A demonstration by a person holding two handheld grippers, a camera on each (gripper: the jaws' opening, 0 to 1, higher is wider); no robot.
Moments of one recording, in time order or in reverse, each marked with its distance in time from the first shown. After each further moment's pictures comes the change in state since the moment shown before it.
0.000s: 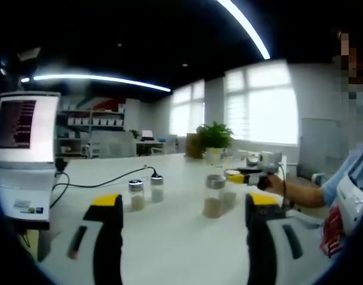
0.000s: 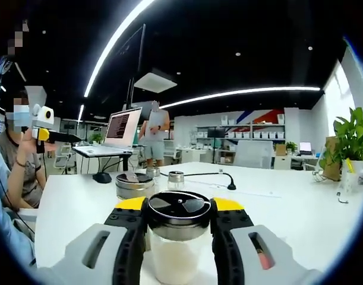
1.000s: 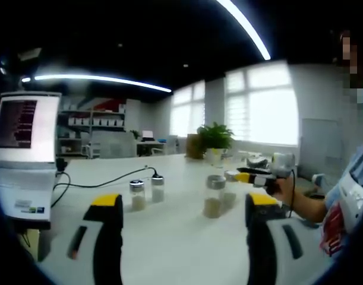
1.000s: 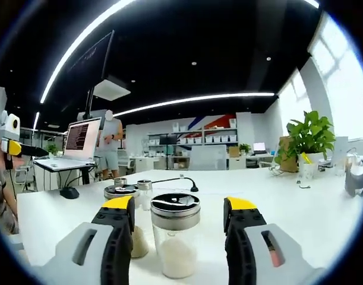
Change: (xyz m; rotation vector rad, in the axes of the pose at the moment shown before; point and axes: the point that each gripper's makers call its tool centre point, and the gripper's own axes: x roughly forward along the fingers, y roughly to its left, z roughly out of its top) left arm -0.002 0.002 0.001 -0.003 -0.004 0.003; right arm -0.027 0.000 0.010 0.047 -0.063 -0.368
